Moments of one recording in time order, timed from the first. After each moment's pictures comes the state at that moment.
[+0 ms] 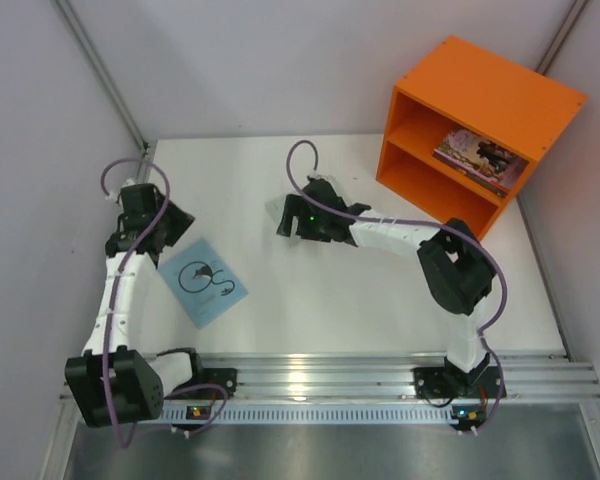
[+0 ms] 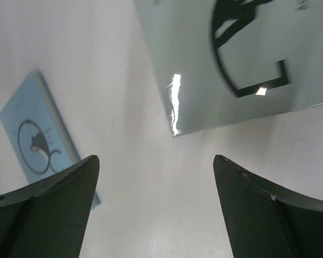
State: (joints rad) left arm 0.07 1.15 1.01 -0.53 0.03 -0.74; right arm 0.74 1.95 1.39 -0.17 0.04 0.79
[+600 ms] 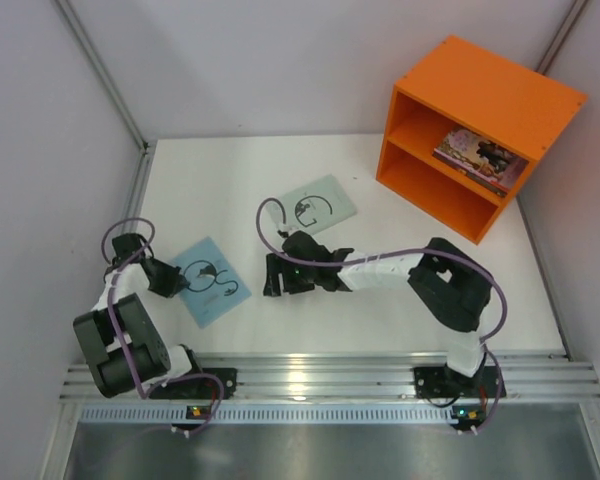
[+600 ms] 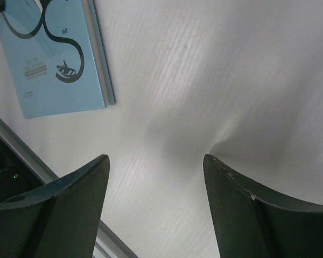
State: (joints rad) left arm 0.45 1.33 0.64 -0.48 0.21 -0.73; right arm 1.01 1.92 1.17 -0.02 -0.10 0.73
